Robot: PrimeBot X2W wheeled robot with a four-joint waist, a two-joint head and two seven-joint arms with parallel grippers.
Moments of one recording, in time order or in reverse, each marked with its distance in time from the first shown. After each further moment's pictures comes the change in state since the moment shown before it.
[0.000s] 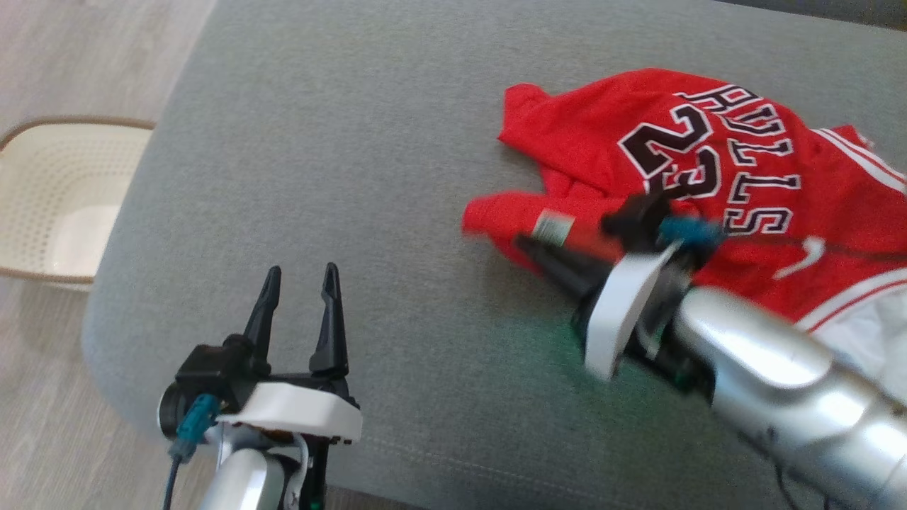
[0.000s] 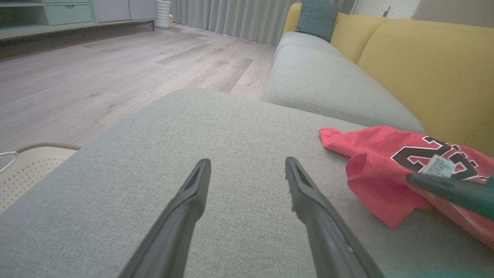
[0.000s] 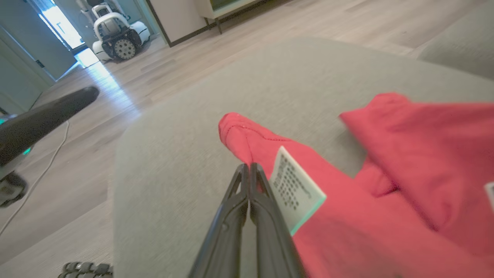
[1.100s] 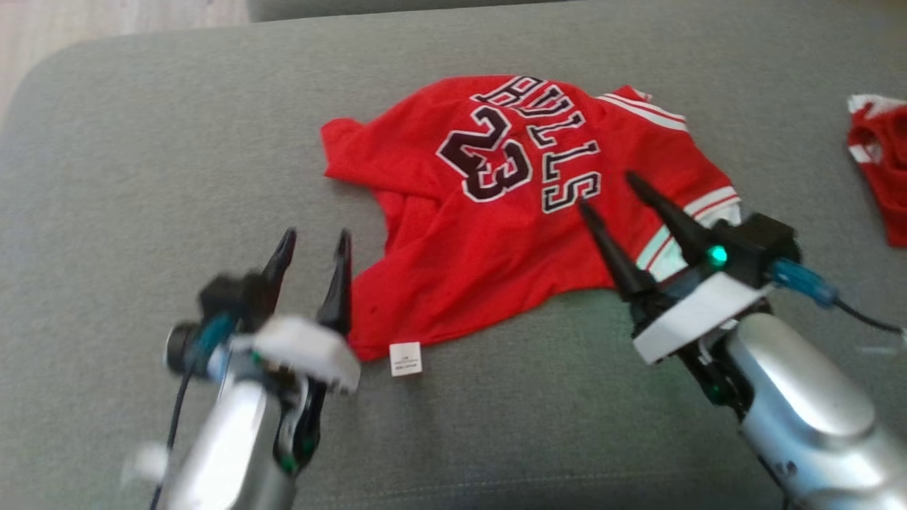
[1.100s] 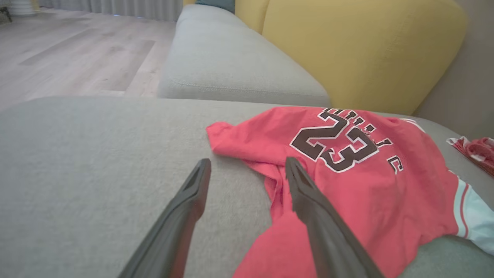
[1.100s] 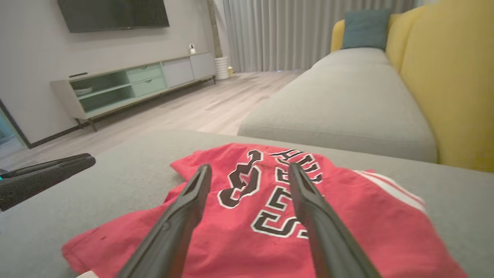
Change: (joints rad) left arm -0.146 0.000 0.026 0.183 0.034 -0.096 0.068; right arm 0.257 0.061 -0.424 -0.038 -0.304 0.000 -0.233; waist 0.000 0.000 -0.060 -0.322
